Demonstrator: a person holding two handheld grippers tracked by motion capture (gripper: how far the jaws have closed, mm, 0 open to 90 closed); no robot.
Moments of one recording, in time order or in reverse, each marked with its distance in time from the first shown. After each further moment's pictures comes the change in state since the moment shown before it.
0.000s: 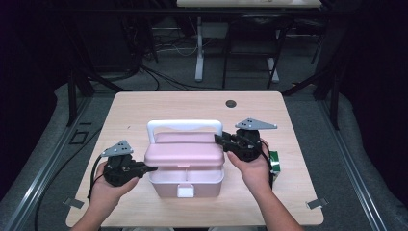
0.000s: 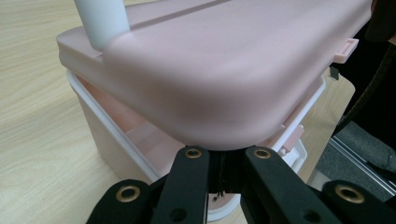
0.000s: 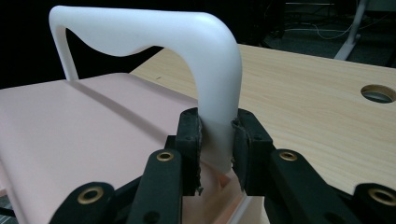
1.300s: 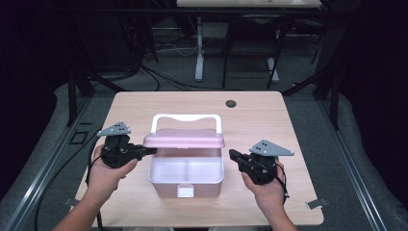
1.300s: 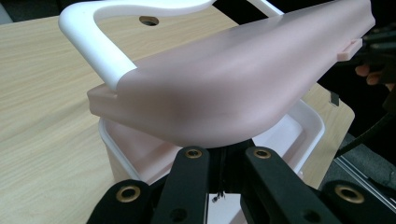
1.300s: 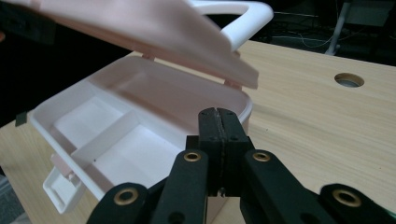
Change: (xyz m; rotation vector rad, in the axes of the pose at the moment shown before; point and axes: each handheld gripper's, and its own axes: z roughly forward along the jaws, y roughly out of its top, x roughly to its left) left arm 0.009 0.044 -0.008 -0.026 0.017 -0.024; right arm 0.005 -0.046 -0.043 -0.024 -0.029 -0.069
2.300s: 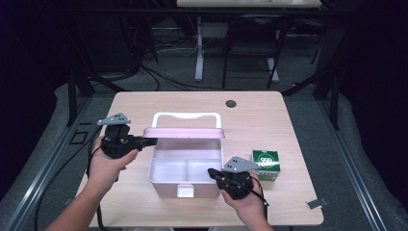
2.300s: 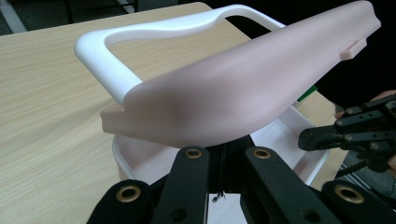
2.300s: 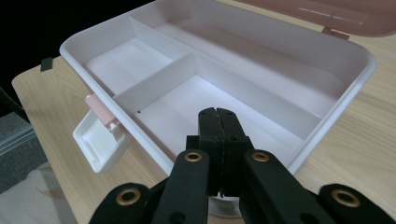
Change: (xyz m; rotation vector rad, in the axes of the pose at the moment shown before) left arm 0.006 0.021 0.001 -0.009 0.020 -0.026; right arm 0.041 -0.034 0.039 0.107 0.084 -0.103
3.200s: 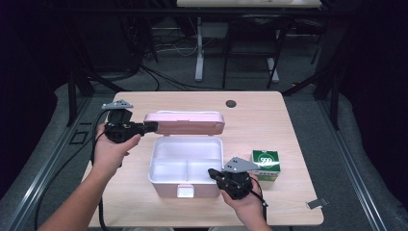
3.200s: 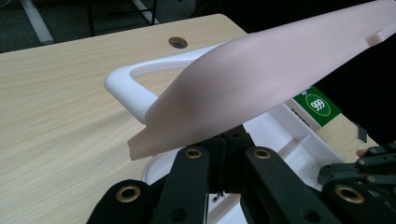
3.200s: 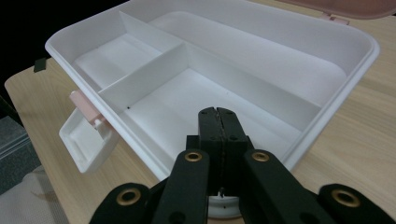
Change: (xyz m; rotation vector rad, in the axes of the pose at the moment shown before) left arm 0.016 0.027 0.012 -0.010 0.060 -0.028; right arm -0.004 -0.007 0.006 0.004 -0.001 0.027
